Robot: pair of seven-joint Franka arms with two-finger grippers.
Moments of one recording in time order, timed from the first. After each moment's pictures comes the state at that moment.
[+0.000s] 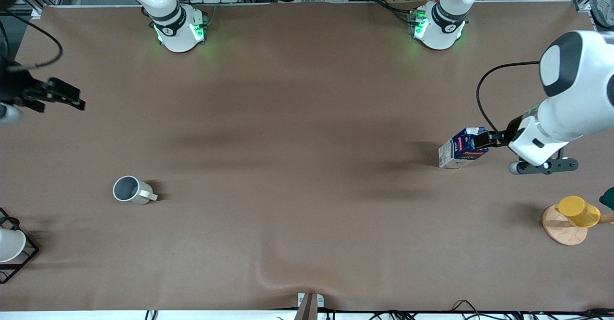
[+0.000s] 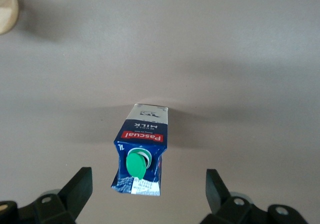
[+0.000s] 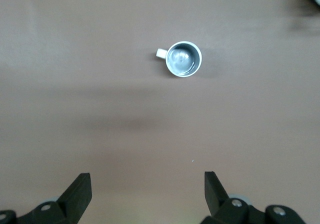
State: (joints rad) left arm 0.02 0.21 -0.12 -1.73 0.02 1.82 -0.16; right arm 0.03 0.07 -0.06 -1.58 0.04 1.54 -0.07
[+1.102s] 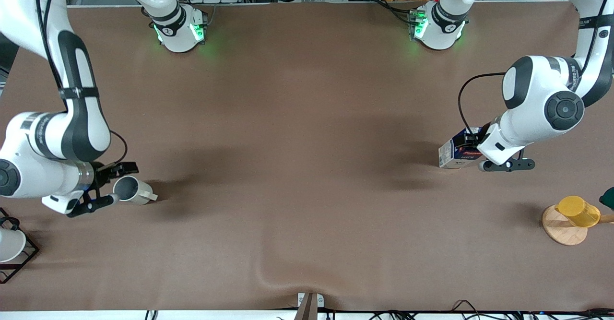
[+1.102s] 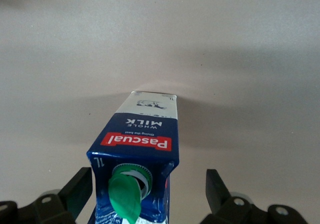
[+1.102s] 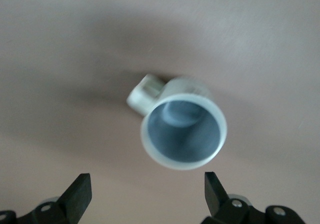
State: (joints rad) left arm 0.02 0.21 -0.12 -1.98 0.03 2.01 -0.15; right arm -0.01 0.59 -0.08 -1.51 0.05 1.88 -0.48
